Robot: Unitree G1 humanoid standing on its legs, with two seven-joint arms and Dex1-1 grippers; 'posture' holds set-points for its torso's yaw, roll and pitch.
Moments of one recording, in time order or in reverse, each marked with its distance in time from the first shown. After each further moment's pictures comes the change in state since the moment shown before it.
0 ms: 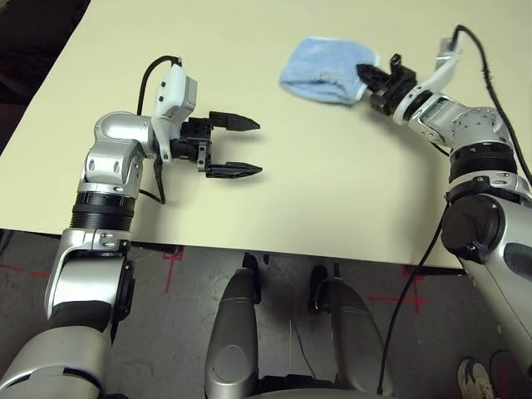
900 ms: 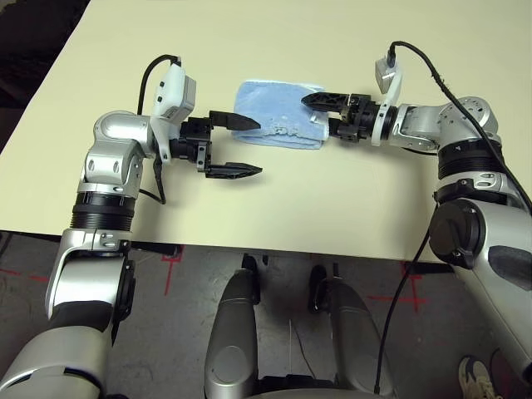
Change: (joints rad) left arm 0.025 0.033 -0.014 -0.046 0.023 -0.044 -0.082; right arm 0.028 0.076 0.186 -0.197 0.005 0.842 0.016
